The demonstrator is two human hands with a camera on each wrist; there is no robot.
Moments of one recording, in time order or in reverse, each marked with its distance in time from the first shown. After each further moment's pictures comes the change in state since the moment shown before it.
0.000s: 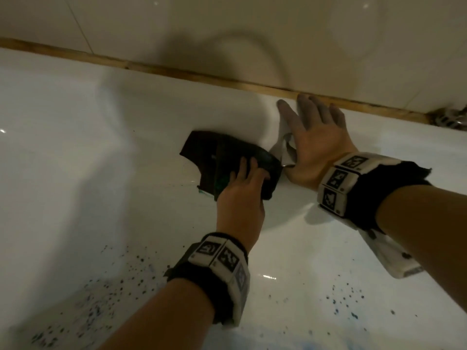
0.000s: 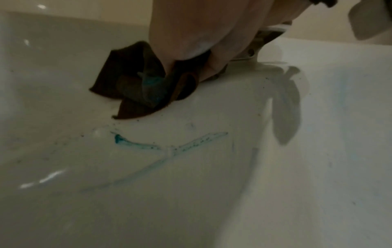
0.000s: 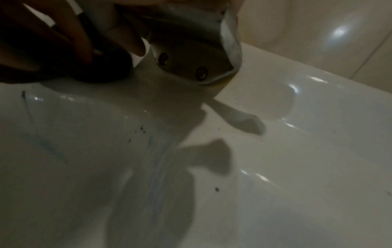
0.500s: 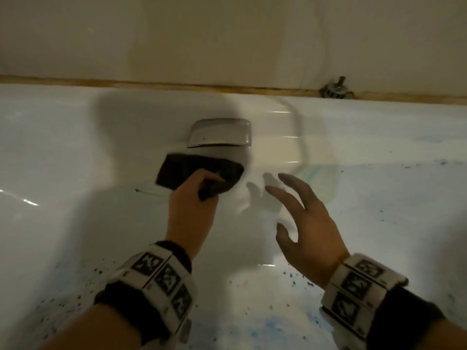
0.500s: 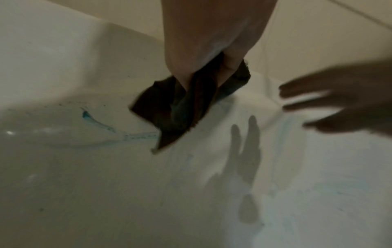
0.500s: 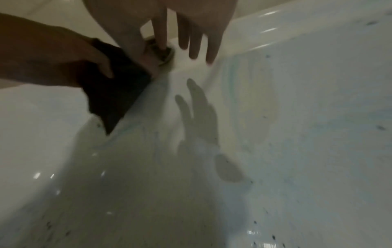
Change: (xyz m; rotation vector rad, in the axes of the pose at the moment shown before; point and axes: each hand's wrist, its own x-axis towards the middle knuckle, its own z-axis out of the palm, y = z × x) left_hand -0.041 0.065 0.003 -0.530 0.003 -0.242; right_hand -0.182 0.047 0.076 0.687 0.292 0.062
